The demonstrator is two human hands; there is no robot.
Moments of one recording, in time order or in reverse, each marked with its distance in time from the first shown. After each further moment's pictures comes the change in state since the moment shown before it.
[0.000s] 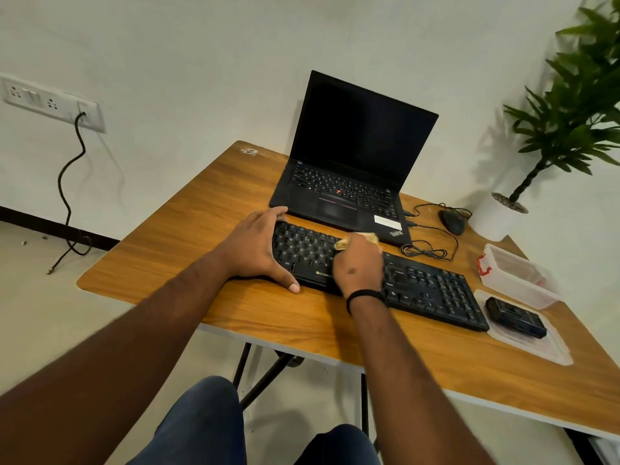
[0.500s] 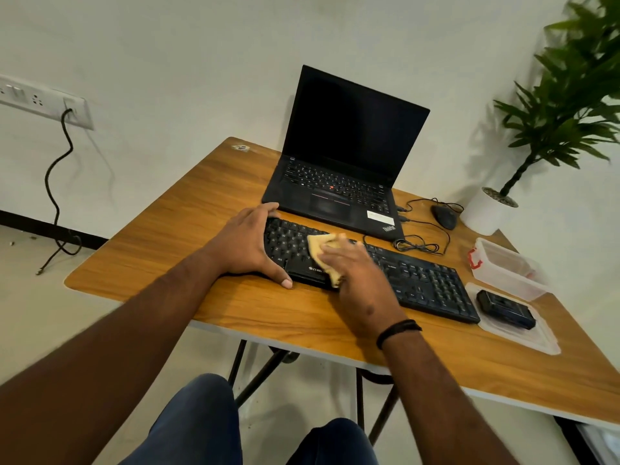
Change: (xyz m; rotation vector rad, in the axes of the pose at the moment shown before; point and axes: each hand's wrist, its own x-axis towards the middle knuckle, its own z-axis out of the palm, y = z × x) left_hand -0.002 0.002 -0.002 -0.002 0.009 0.007; right_hand -0.030 0.043 -0.021 -0.127 -0.239 -0.491
